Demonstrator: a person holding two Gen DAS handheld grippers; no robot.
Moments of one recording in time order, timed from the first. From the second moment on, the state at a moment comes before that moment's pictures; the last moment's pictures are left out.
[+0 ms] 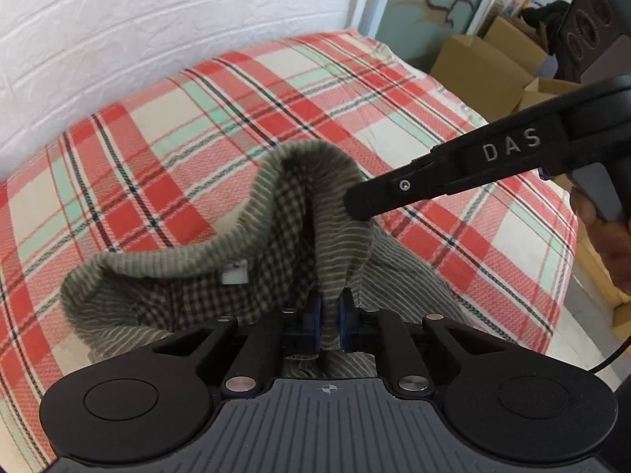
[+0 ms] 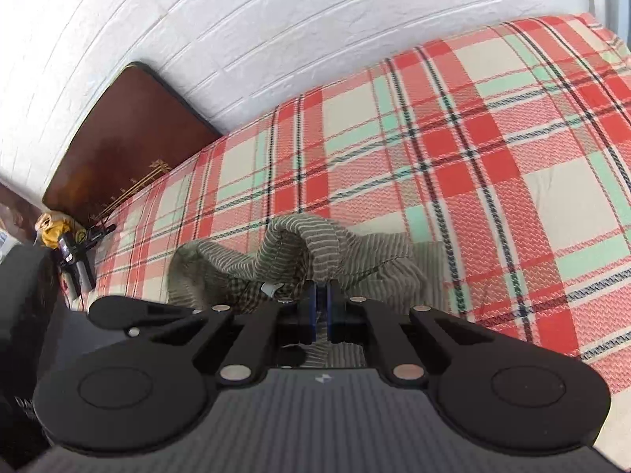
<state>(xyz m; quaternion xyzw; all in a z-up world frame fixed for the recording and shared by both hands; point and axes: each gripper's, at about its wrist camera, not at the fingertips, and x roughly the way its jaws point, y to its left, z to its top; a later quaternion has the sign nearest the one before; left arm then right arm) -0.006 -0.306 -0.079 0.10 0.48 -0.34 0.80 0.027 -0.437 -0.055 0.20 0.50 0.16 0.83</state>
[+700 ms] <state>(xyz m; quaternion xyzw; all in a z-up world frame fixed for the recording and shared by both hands) -0.029 -0.312 -0.074 0.08 0.45 -0.32 0.83 0.064 -0.401 -0.038 0.04 0.50 0.18 0.85</state>
